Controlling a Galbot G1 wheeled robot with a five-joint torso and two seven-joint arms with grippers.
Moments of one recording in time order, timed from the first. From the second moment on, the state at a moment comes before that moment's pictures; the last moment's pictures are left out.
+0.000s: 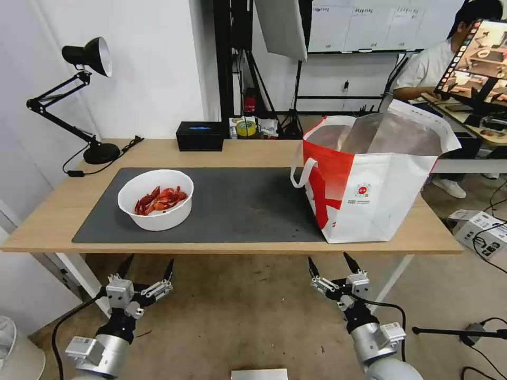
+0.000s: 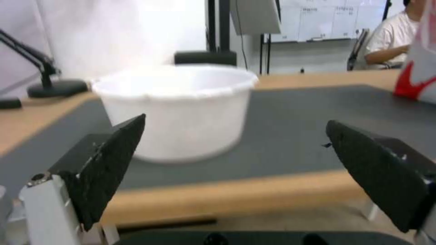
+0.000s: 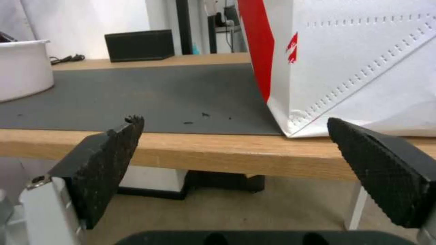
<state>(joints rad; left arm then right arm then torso) 1.75 -1.11 -0.68 -2.14 -0.41 -0.18 0.00 -1.60 1.04 0.28 2.03 0.37 0.24 0.22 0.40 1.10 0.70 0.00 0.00</state>
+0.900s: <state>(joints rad) 1.27 -0.57 -0.59 -1.94 -0.93 0.14 -0.18 -1.60 1.04 0.28 2.03 0.38 0.23 0.22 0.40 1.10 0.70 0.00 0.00</state>
